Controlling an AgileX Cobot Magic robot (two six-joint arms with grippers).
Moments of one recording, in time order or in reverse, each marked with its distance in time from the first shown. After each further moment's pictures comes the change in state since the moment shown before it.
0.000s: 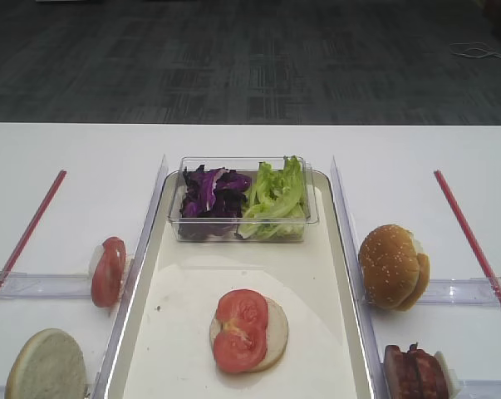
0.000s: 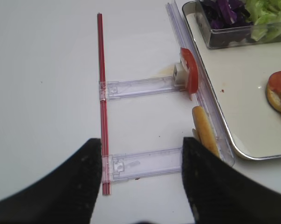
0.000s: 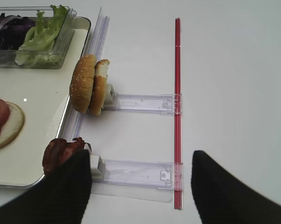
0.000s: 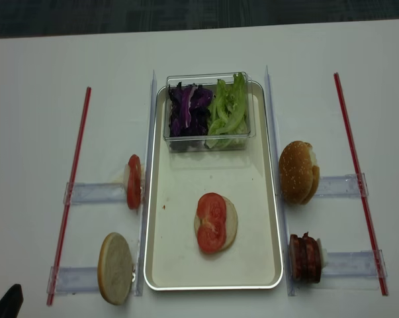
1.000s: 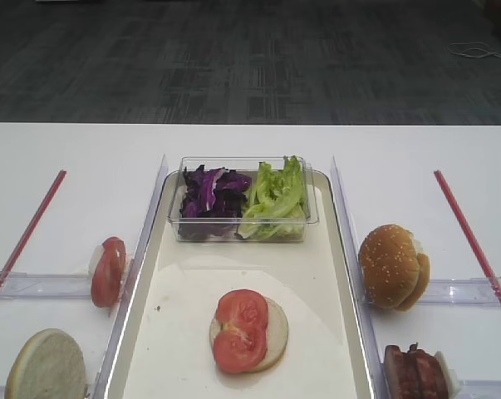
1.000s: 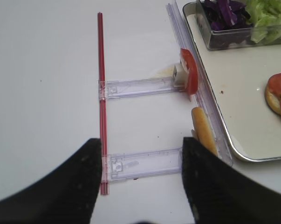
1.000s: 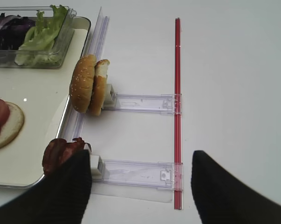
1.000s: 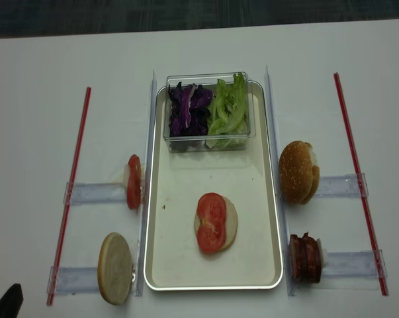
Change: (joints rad) left arm 0.000 0.000 0.000 0.000 0.000 -0.017; right arm 0.000 0.000 0.000 0.000 0.000 0.000
